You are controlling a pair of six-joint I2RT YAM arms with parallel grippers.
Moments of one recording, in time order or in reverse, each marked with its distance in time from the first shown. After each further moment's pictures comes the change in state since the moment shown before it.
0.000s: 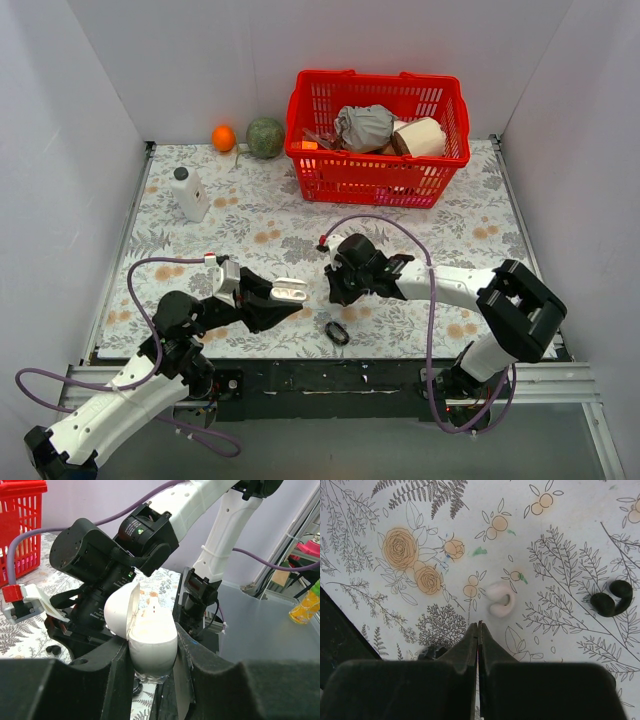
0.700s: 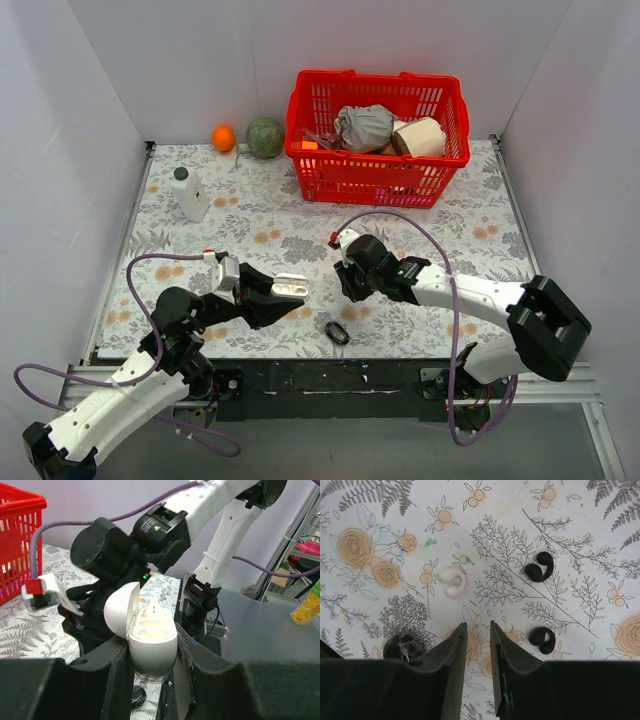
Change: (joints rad) left arm 0.000 0.055 0.039 0.049 0.018 0.020; right arm 0.020 -0.169 -0.036 -0.105 0.224 -0.034
